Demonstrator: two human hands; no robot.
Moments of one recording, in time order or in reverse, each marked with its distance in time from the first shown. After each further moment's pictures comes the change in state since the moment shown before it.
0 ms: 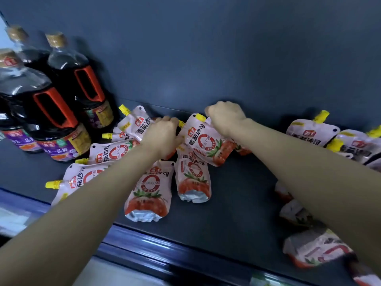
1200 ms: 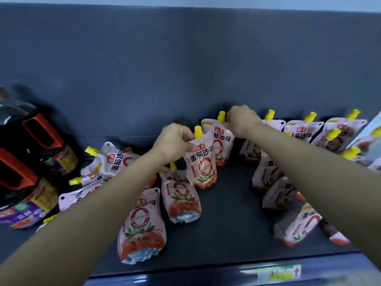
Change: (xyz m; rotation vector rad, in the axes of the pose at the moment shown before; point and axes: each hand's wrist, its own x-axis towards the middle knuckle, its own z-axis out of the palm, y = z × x) left_hand 0.025 0.063 -0.030 -0.568 -0.190 0.234; right_hand -0.056 0.073 -0.016 0.364 -0.056 0.643
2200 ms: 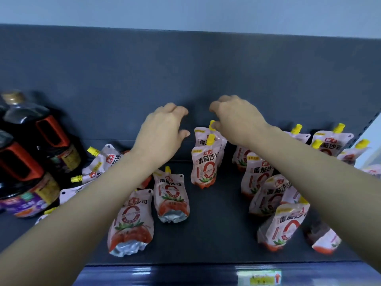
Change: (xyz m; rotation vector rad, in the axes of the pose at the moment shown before) left_hand -0.056 0.064 -0.031 0.476 0.367 0.254; right_hand -0.078 -0.015 -0.071 -0.223 0.270 -0.393
